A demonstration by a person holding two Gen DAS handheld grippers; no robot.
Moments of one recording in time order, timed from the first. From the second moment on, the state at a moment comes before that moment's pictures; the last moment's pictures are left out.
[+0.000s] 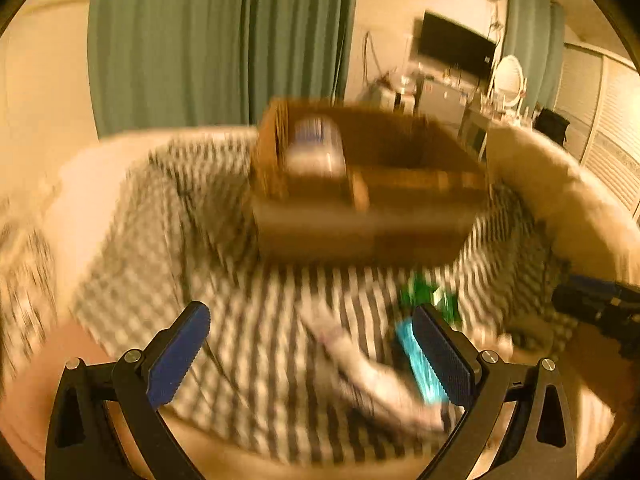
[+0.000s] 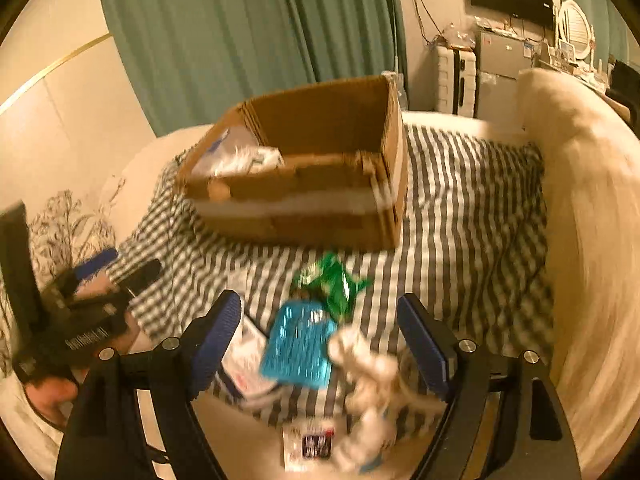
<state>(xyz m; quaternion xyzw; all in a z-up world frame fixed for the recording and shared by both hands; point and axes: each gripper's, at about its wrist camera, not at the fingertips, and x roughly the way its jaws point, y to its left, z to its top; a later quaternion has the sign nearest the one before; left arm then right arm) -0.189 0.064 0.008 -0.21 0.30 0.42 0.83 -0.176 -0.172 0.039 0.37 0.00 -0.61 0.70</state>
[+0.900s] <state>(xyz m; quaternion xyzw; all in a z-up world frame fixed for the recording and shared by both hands) -0.193 0.084 -0.040 -0.26 0.31 0.37 0.84 -0.149 -0.249 -0.003 0.38 0.09 -0.61 0.69</state>
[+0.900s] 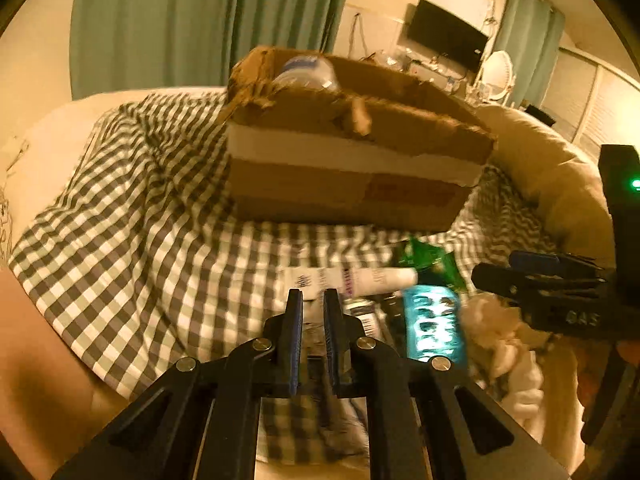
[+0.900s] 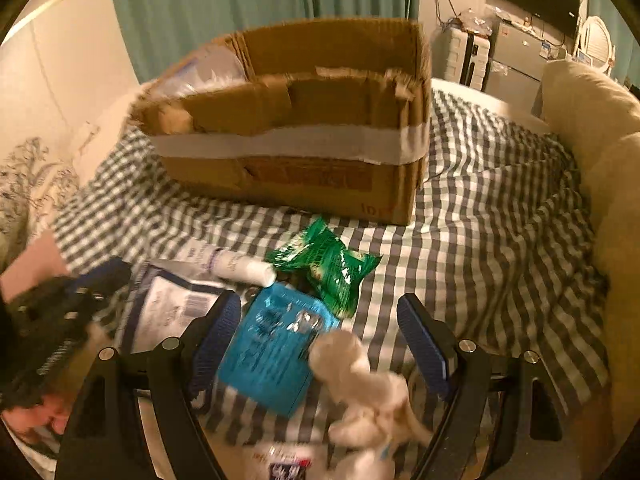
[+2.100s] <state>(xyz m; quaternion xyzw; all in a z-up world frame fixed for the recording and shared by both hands) -0.176 0.061 -0.076 -0.35 0.35 0.22 0.84 -0.171 -0.247 -0.006 0.38 0.05 -0.64 0.67</state>
